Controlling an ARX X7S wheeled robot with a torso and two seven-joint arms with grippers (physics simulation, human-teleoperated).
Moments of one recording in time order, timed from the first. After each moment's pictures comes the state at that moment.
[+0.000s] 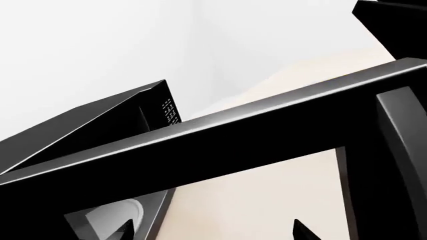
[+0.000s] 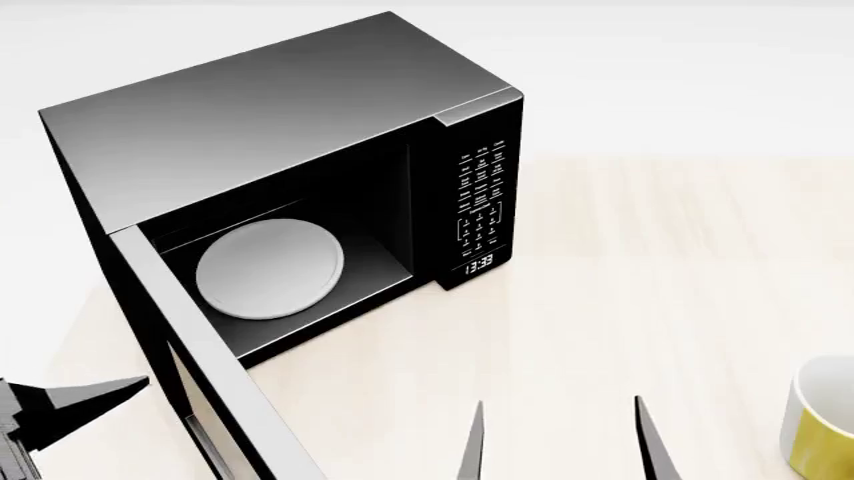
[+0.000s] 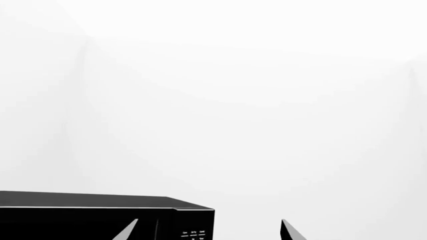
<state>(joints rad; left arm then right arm) -0.19 -0.65 0.27 0.06 -0.42 0.12 0.56 -0.05 0.26 -0.30 -0.19 -0.05 -0.48 0.36</state>
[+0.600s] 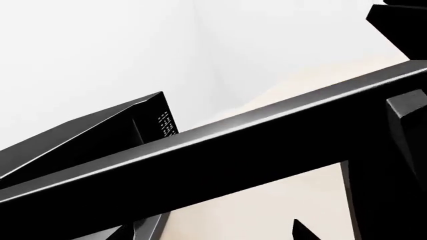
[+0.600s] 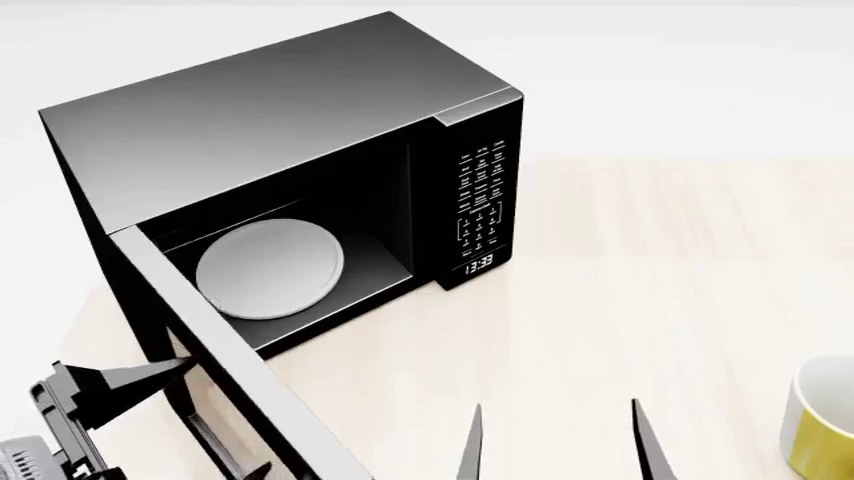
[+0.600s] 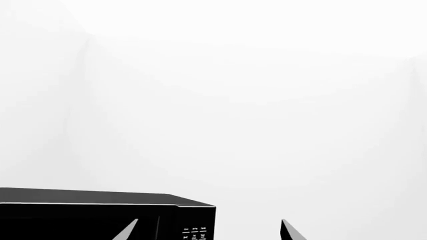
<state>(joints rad) -0.29 -0.52 0.34 -0.07 -0.34 0.18 0.55 -0.04 0.27 -0.31 -0.18 -0.05 -0.48 0.37</state>
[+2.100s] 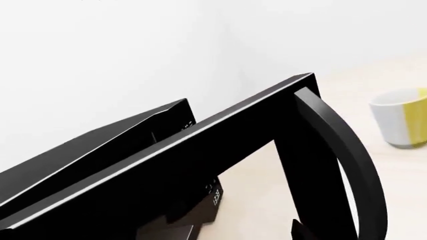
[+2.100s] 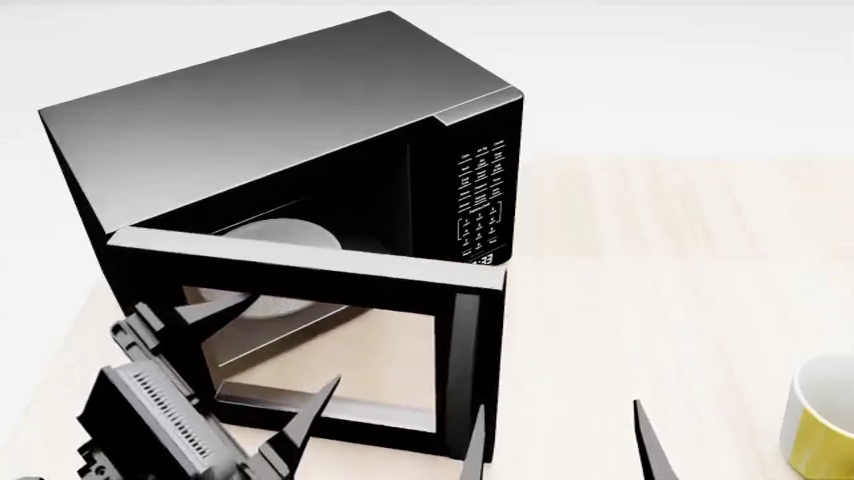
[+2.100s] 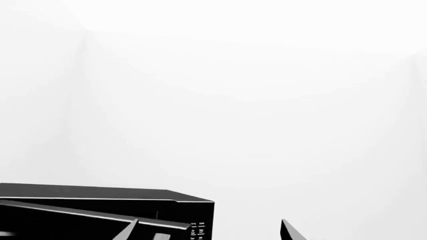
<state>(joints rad) -0.52 -0.30 0.41 -0.39 -0.18 0.26 0.44 -0.03 0.29 -0.34 -0.16 -0.04 -0.49 0.40</state>
